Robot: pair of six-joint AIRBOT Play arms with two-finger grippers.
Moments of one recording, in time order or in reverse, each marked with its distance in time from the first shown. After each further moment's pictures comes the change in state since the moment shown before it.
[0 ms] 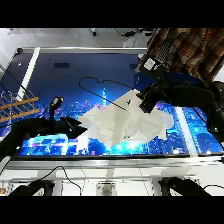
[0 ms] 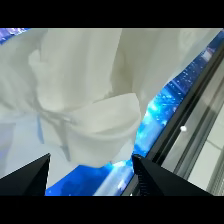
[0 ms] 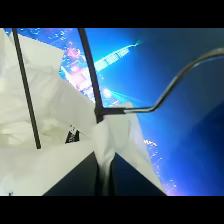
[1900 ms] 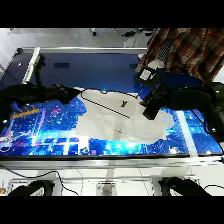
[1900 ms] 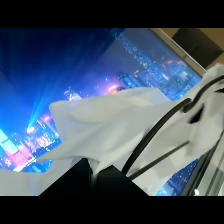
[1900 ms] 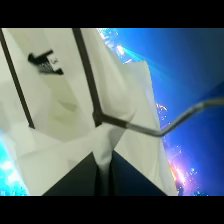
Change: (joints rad) left arm 0.039 -0.083 0.505 0.021 0.008 -0.282; right arm 0.001 -0.016 -0.017 -0.133 -0.122 -0.003
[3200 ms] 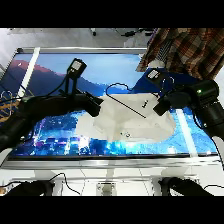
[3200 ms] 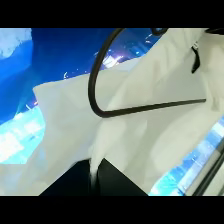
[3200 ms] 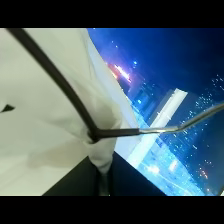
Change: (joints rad) left arm -0.488 -0.003 0.056 0.598 -0.282 -0.525; right arm -0.001 -0.042 -0.002 -0.439 -0.105 0.325
